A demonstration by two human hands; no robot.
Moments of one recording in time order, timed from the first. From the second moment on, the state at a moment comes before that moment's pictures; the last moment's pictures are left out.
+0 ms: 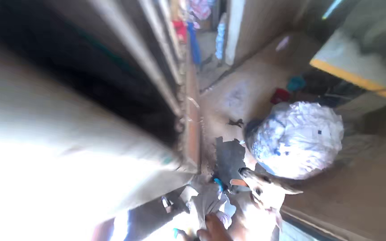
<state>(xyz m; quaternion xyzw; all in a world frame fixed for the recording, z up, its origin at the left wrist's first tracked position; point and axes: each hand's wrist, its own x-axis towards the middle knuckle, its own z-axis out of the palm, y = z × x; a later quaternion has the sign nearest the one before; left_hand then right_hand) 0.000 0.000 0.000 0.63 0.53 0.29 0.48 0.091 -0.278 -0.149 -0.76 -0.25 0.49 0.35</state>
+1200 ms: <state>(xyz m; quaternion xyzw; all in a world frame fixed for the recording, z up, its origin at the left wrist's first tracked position) -0.284 -0.038 -0.022 0.63 0.16 0.31 0.69 -0.119 -0.118 -0.032 -0.65 -0.44 0.58 0.20</state>
